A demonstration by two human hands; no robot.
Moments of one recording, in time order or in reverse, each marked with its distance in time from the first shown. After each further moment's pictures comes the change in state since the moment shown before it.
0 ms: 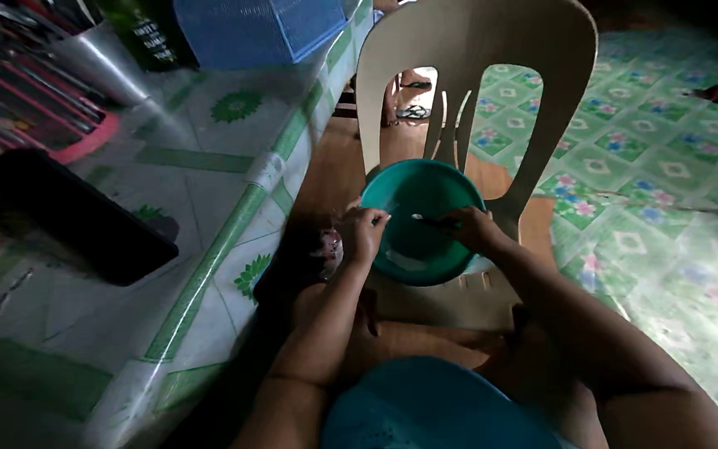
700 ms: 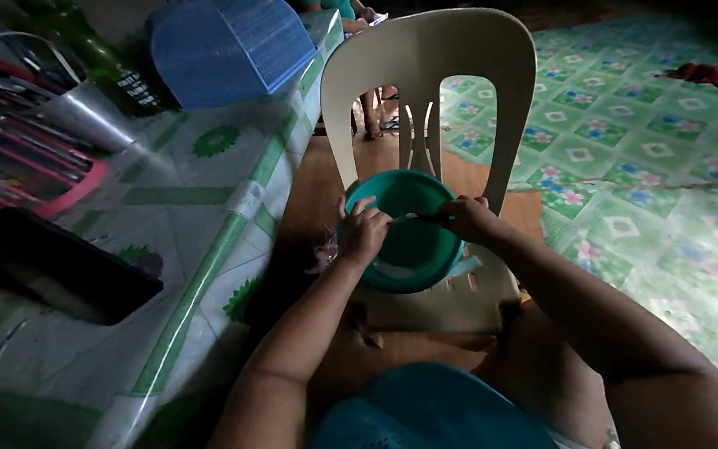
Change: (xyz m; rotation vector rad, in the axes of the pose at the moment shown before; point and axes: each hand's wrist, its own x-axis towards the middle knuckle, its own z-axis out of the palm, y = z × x) left_hand 0.030 0.028 0.007 0.148 -0.133 0.455; right_hand 0.002 0.018 -0.039 -0.075 -0.016 -0.012
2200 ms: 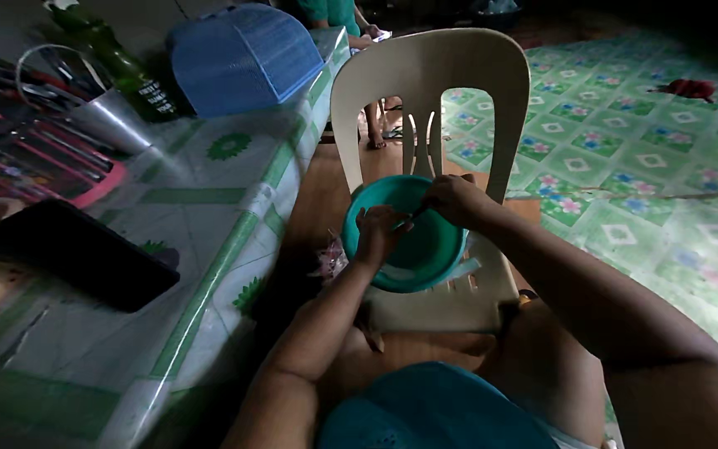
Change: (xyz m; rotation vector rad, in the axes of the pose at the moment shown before) left_hand 0.004 0.028 -0.014 -0.333 -0.080 -0.174; right_hand 0.020 -0.057 -0.048 -0.098 0.053 -0.224
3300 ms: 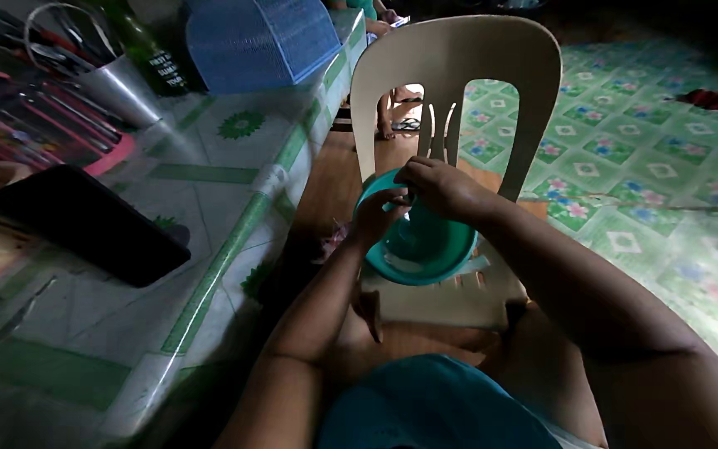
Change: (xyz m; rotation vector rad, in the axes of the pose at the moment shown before) left_hand 0.007 -0.018 -0.035 -0.361 -0.041 -0.091; right_hand 0.034 -0.062 -0.014 0.145 0.066 -0.384
